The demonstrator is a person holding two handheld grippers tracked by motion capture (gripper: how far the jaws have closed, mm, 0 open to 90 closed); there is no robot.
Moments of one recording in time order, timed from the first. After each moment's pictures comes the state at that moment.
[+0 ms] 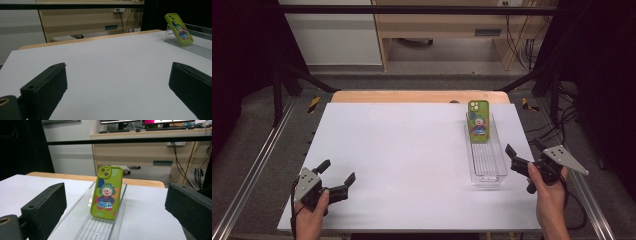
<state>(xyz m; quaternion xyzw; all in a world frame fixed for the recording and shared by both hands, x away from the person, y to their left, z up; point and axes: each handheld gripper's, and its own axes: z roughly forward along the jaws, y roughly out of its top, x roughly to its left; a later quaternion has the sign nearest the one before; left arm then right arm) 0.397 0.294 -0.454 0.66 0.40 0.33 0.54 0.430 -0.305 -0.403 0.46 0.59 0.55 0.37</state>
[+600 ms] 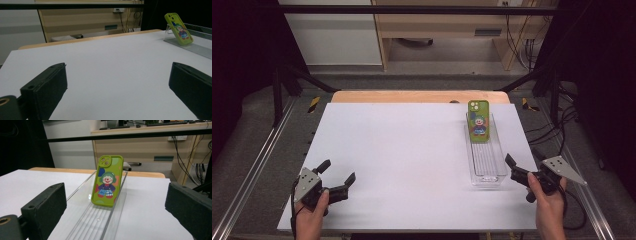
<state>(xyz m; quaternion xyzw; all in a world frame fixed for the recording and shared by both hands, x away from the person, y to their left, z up) 0.397 0.294 -0.454 0.66 0.40 0.32 0.54 0.416 -0.308 -0.427 0.47 0.59 0.55 0.36</state>
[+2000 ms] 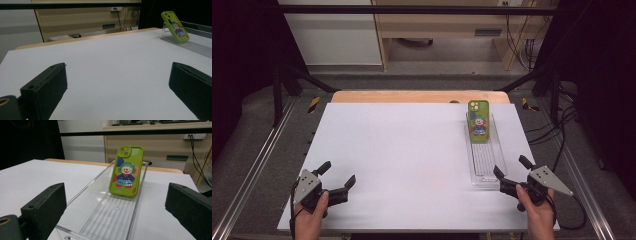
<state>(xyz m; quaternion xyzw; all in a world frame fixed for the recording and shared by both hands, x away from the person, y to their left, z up) 0.392 0.294 -0.454 0.67 0.39 0.32 0.55 0.400 -0.283 -0.447 0.44 0.62 0.55 0.35</state>
